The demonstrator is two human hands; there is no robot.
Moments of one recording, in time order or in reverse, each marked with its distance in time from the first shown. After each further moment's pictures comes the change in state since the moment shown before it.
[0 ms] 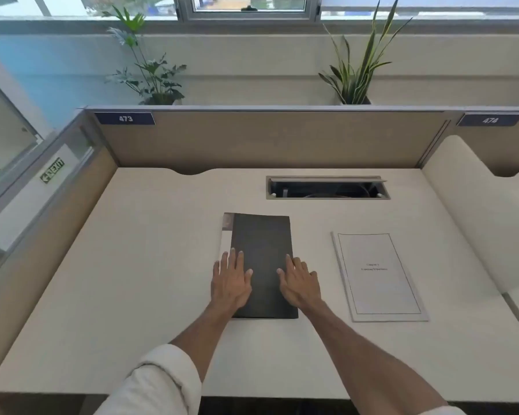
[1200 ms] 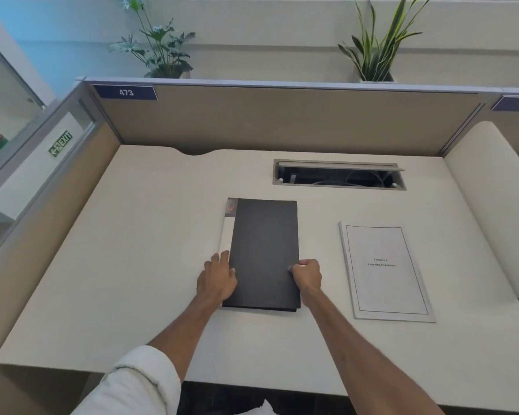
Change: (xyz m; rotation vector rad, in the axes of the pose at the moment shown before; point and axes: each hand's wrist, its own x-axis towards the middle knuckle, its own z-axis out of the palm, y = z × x) left_hand 0.008 -0.031 0.009 -0.120 -0.098 -0.194; right_hand 0.031 0.016 0.013 1.041 0.032 0.561
